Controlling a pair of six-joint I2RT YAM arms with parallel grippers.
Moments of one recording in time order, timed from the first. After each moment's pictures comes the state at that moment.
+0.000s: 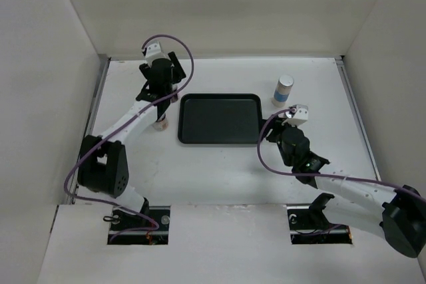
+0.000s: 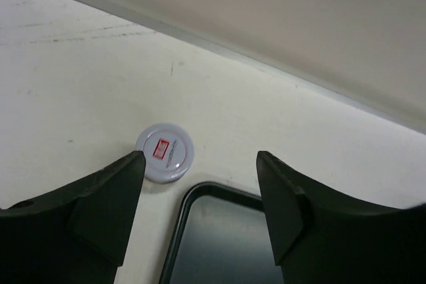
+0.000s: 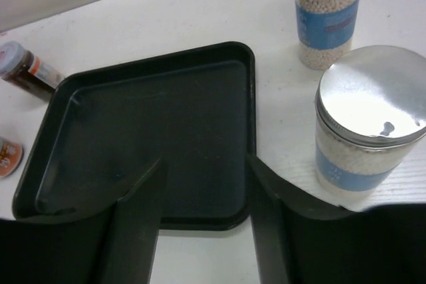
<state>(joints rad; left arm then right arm) -0.32 1.54 1.14 0.14 -0.45 -0.45 0.71 1.00 0.43 0.37 0.58 0.48</state>
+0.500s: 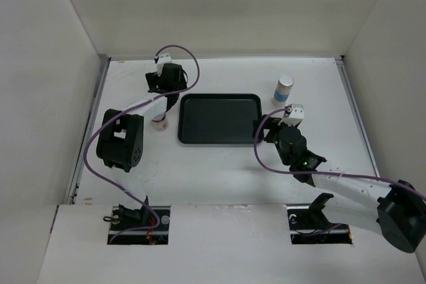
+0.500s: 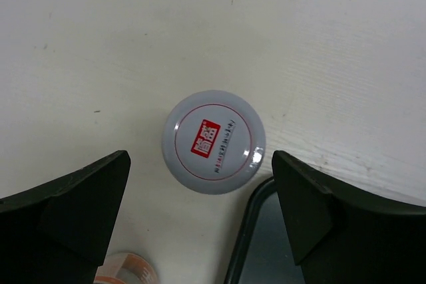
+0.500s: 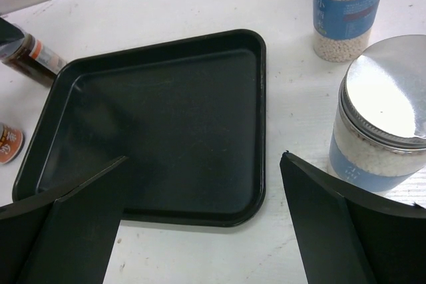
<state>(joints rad) -0.29 1.86 1.26 0.04 -0.50 -0.33 0.71 1.05 0.43 0.39 0.54 0.46</state>
